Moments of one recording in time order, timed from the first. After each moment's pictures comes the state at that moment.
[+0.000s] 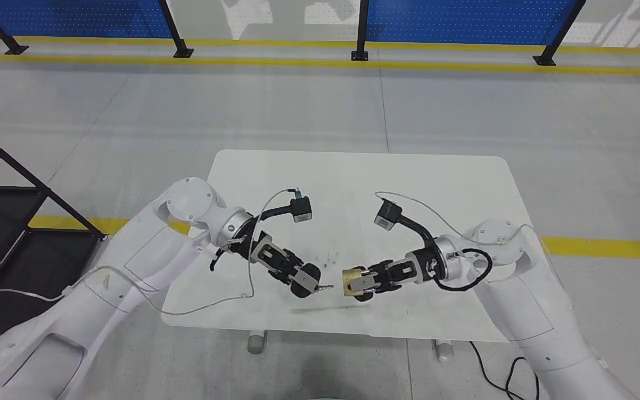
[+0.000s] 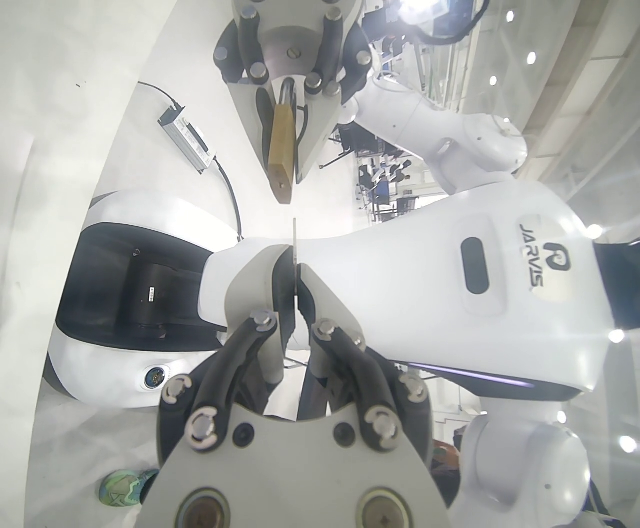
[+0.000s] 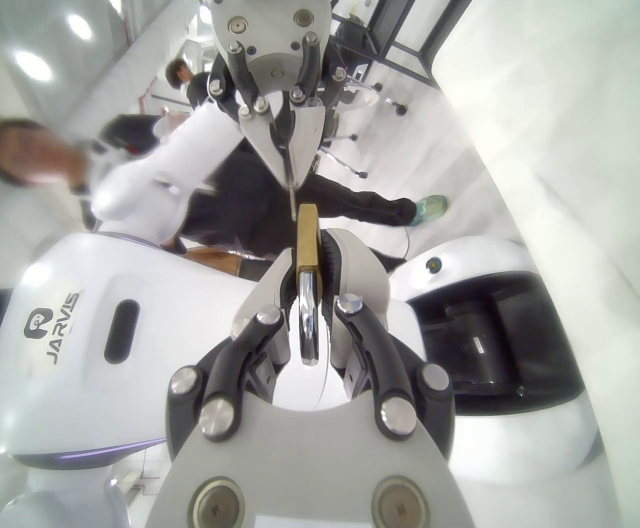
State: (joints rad) left arm 0.80 -0.83 -0.78 -1.53 -0.73 -0.21 -1.54; right arm -1.02 -1.12 1.02 -1.56 0.45 -0.12 1.48
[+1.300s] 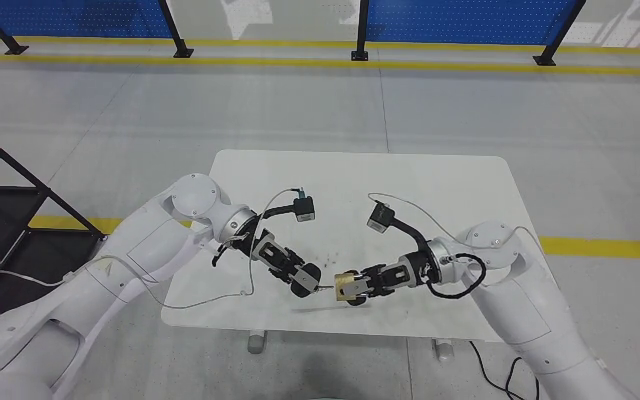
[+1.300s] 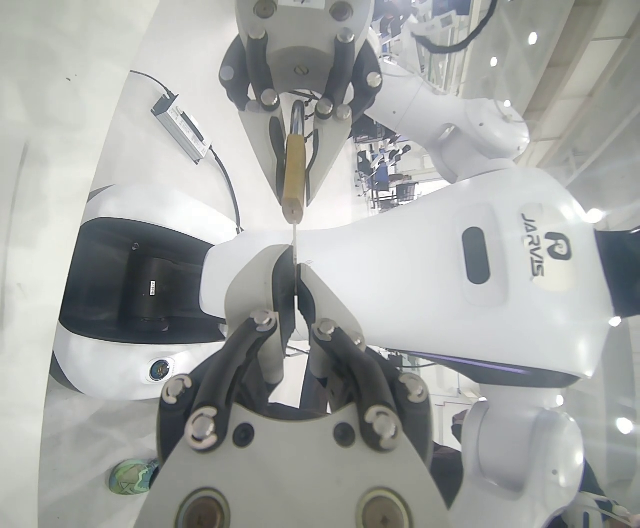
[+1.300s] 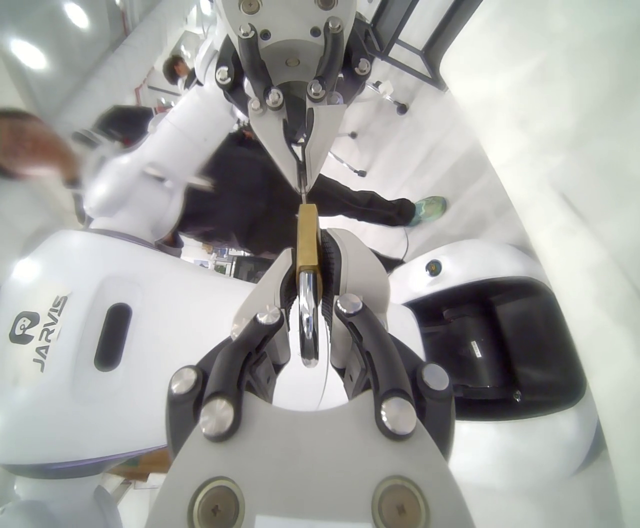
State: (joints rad) left arm 0.69 -0.81 -0.64 -1.48 -0.81 -0.28 -1.54; right arm -1.01 -1.11 0.98 -1.60 0.45 -0.13 1.43
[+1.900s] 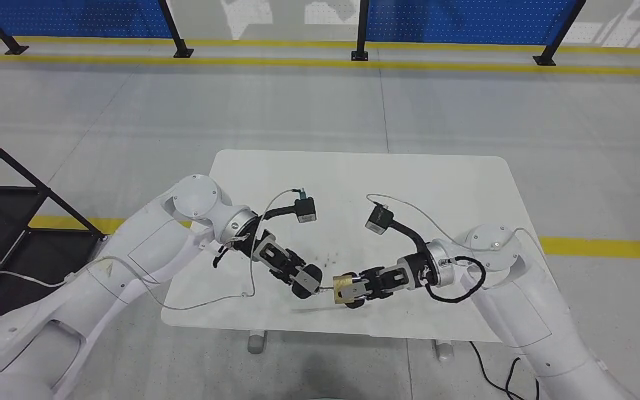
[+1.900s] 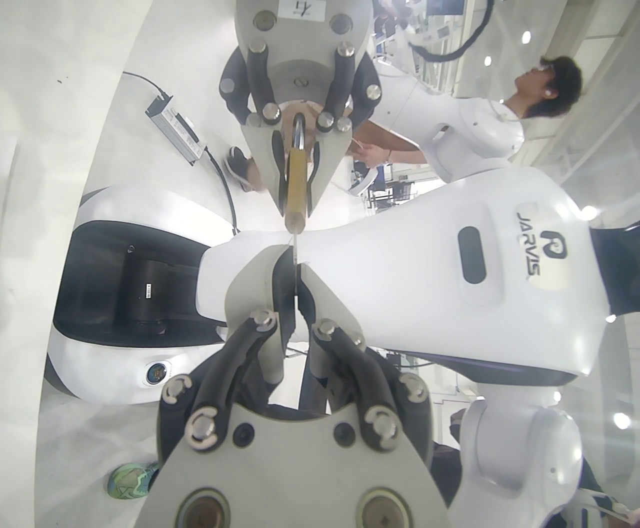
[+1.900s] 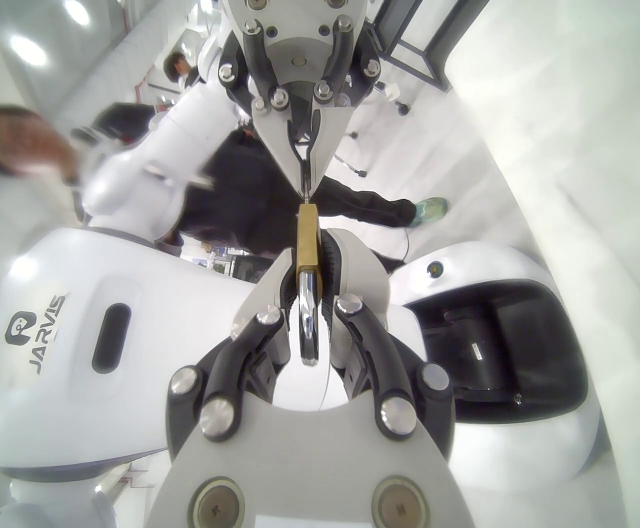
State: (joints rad) left arm 0.70 -0.81 -0.64 -1.48 -0.82 -0.28 -1.54; right arm -1.02 -1.10 0.98 -1.62 0.45 -0.13 1.41
